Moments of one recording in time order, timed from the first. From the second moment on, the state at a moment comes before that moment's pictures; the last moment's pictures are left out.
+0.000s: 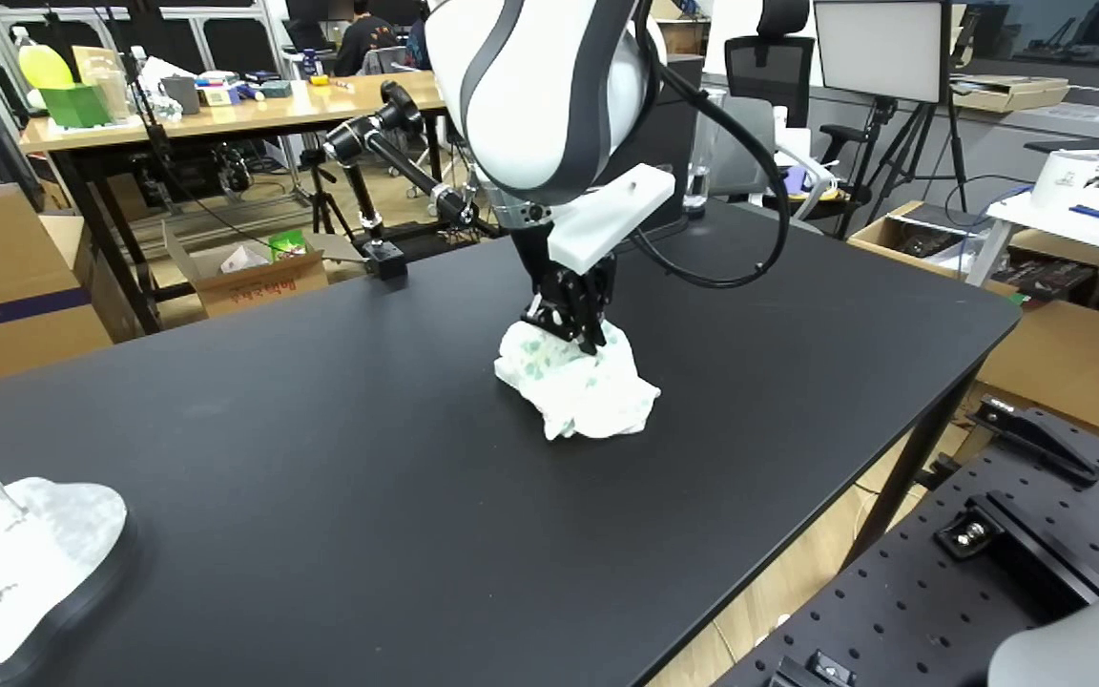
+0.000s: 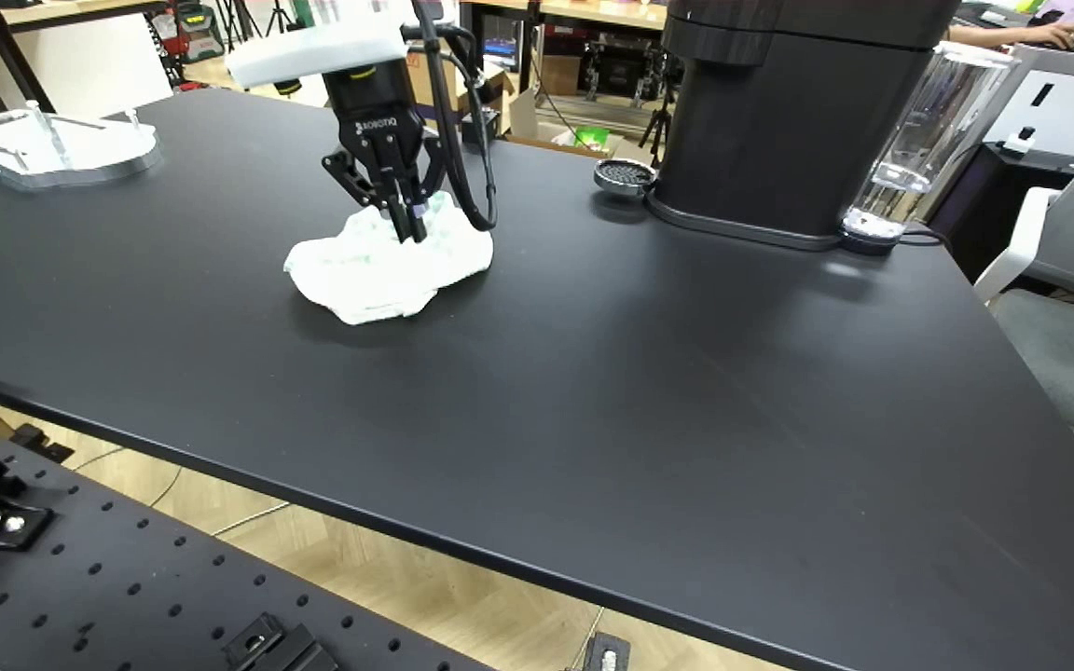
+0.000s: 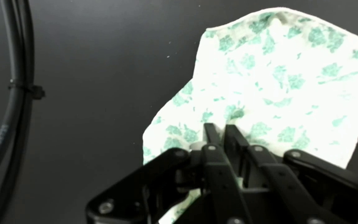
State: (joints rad) arm 0.16 0.37 -0.02 -2.30 -0.43 2.47 0.27
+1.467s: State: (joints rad) arm 0.18 0.01 0.10 -2.00 -0.40 2.01 0.27
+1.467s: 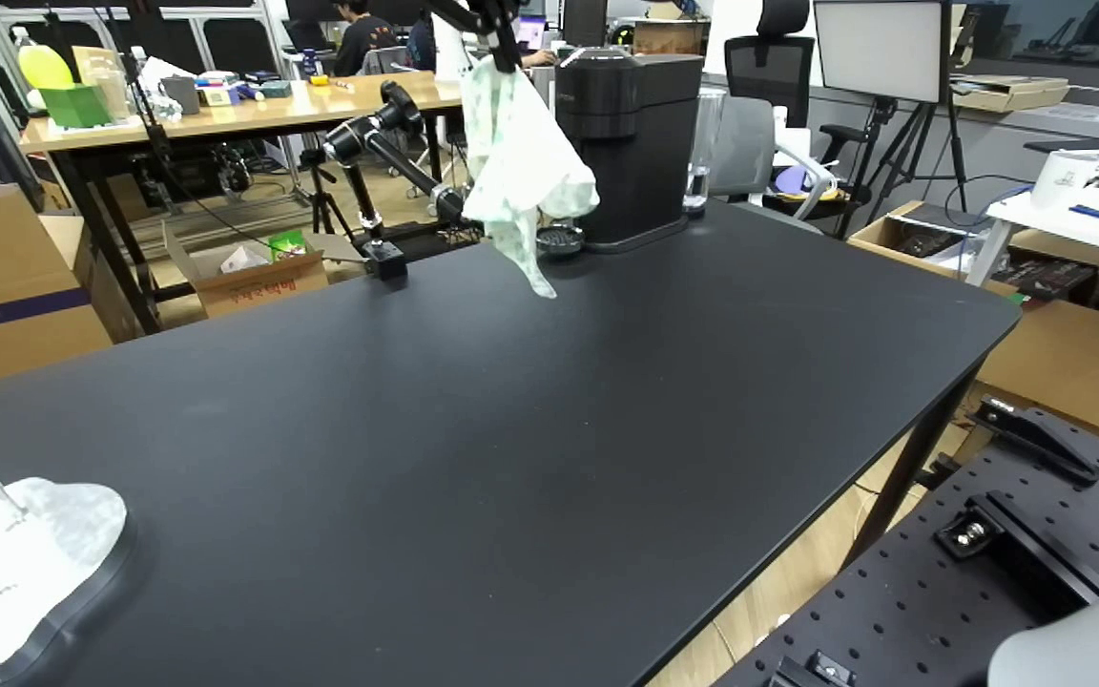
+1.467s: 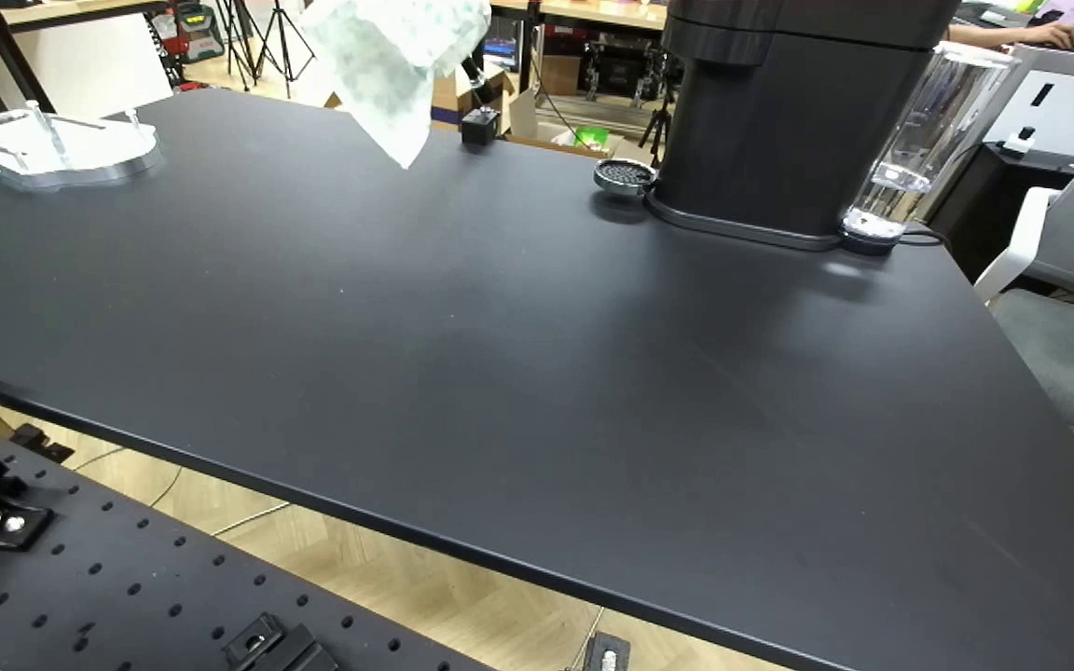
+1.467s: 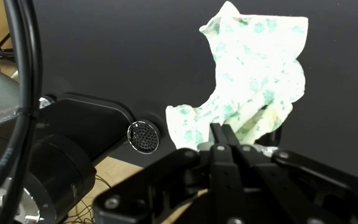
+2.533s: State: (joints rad) arm 0.18 0.26 0.15 -1.69 -0.31 1.79 0.29
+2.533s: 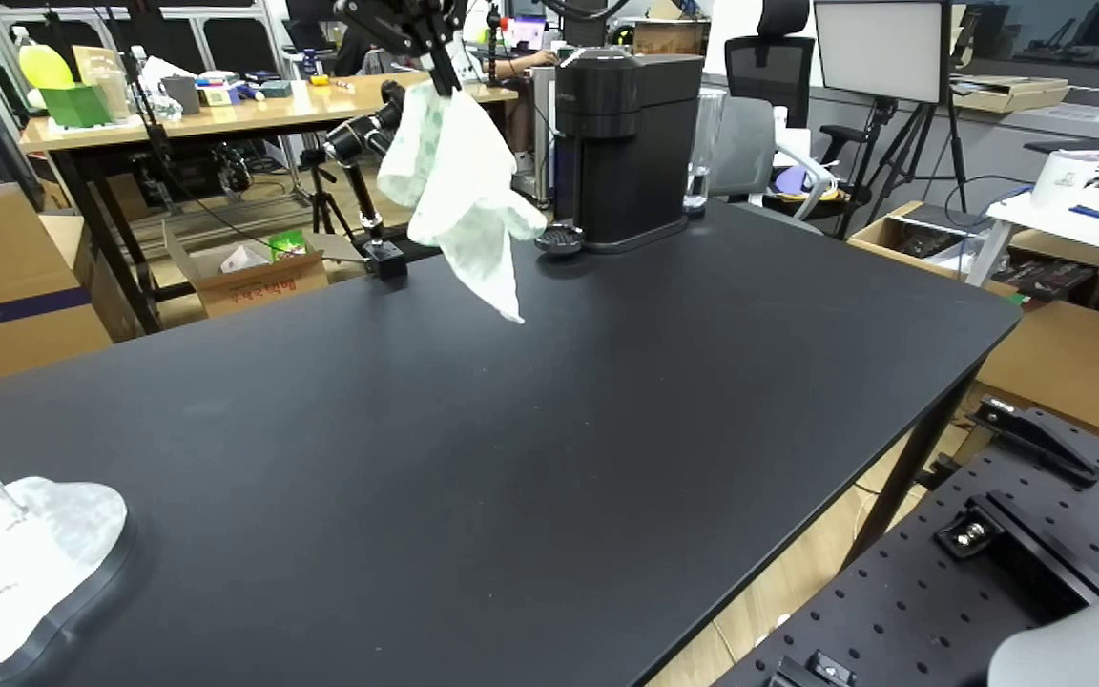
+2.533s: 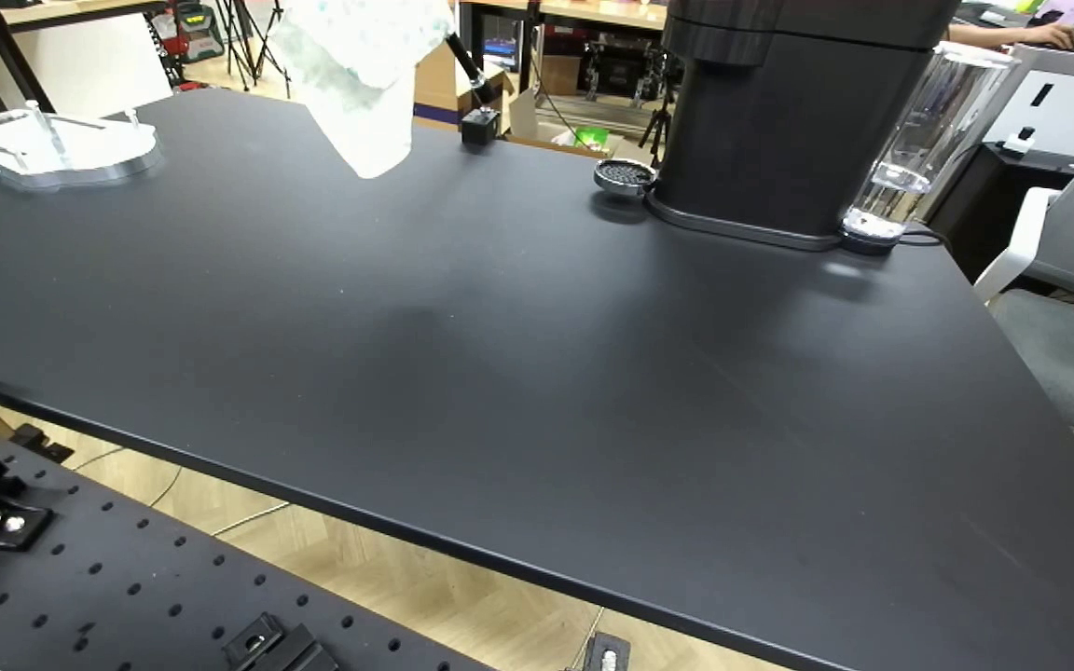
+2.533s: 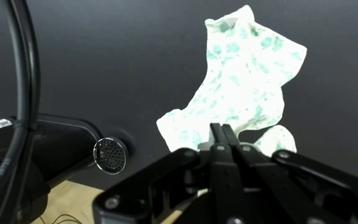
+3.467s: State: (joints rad) arm 0.18 0.38 0.10 -1.61 -0.23 1.81 0.28
